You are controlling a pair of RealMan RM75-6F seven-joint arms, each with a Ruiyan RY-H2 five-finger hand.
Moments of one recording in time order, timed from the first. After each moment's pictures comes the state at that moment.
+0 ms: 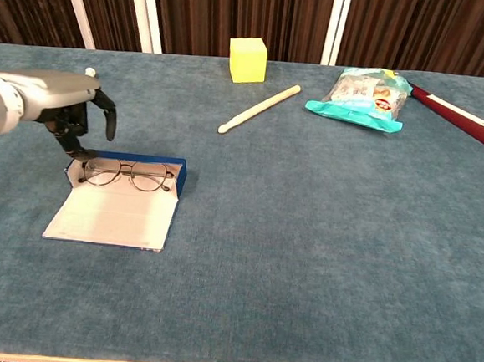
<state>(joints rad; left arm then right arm) -0.86 -1.50 -0.09 -1.61 0.63 1.08 0.62 0.01 -1.06 0.09 -1.67 -1.42 1.49 0.08</state>
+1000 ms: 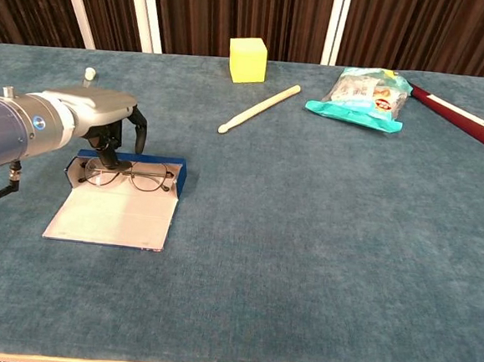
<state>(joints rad) -0.92 -1.63 -0.15 -1.50 0.53 1.06 0.75 0.02 -1.06 0.09 -1.67 -1.42 1.48 0.09</state>
